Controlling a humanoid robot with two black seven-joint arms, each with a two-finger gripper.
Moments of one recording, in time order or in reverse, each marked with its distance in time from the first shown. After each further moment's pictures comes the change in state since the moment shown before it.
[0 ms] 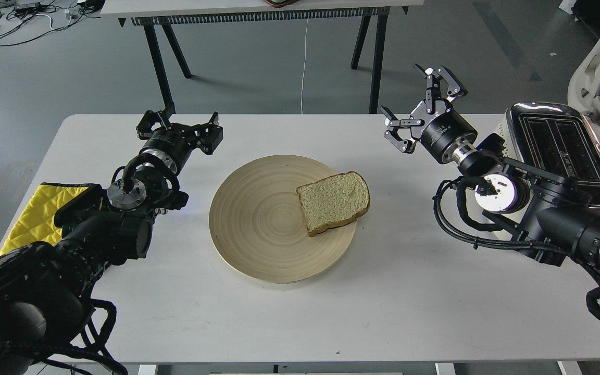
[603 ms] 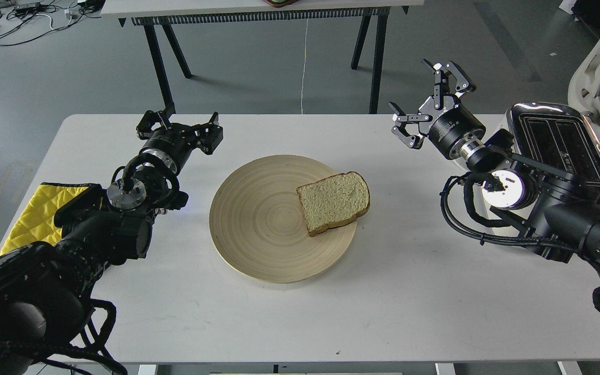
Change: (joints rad) left arm 0.000 0.001 0.001 0.000 0.000 0.000 -0.001; right arm 0.022 -0.018 0.001 -0.009 -0.025 0.000 0.000
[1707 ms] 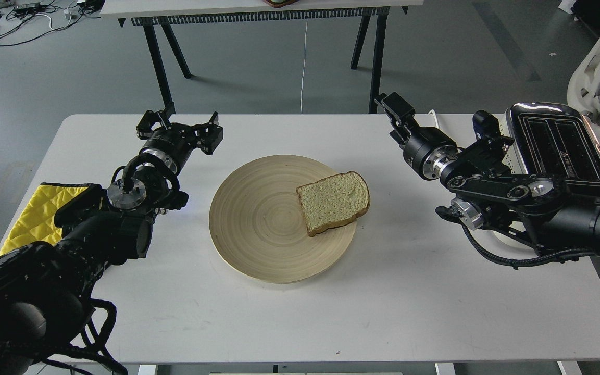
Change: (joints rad) left arm 0.000 -0.001 0.000 0.000 0.000 0.000 0.000; right arm 0.127 -0.052 -0.296 0.367 -0.612 -0.857 -0.054
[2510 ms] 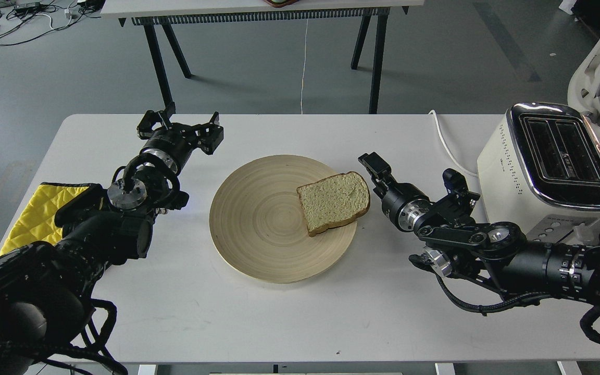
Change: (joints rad) left arm 0.000 -0.001 0.000 0.000 0.000 0.000 0.000; right arm -0.171 0.151 -0.003 -0.088 0.033 -0.018 -0.029
